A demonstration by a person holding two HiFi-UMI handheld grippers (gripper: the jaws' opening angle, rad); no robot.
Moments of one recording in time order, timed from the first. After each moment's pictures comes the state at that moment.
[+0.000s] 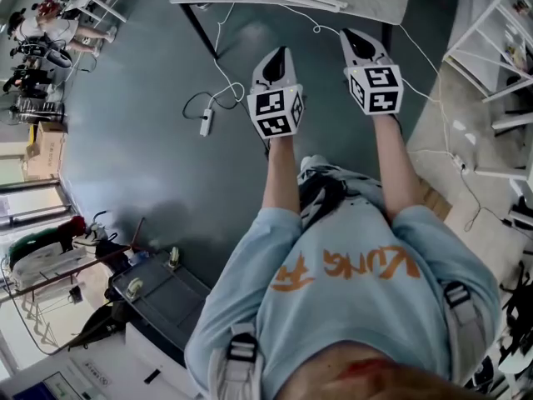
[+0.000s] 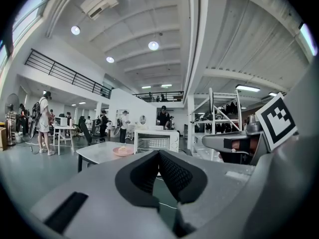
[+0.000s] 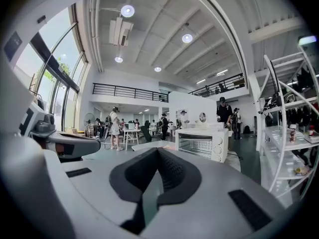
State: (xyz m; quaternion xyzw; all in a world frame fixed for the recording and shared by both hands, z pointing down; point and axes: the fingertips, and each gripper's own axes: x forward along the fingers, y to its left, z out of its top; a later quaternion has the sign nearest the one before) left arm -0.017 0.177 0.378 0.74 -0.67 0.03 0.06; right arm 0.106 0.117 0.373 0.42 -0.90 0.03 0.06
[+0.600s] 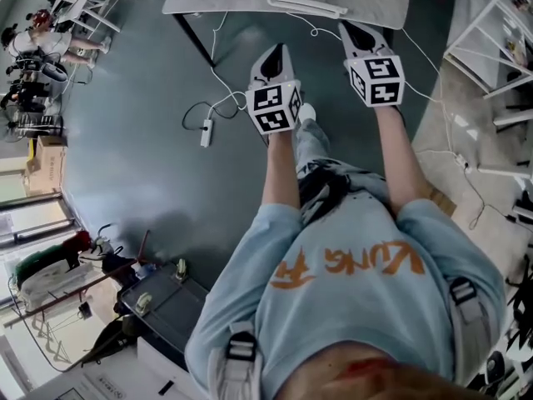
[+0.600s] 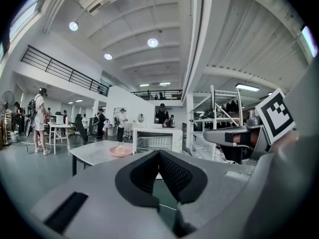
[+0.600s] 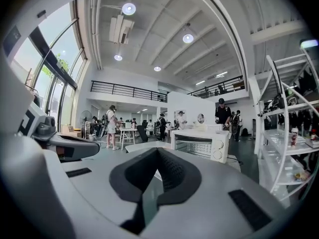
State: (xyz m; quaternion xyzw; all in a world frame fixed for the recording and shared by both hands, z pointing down) left arm -0.046 0.109 0.393 0.75 -0.66 0.03 0.07; right arm 0.084 0.050 0.375 0.43 -0.90 0.02 0.07
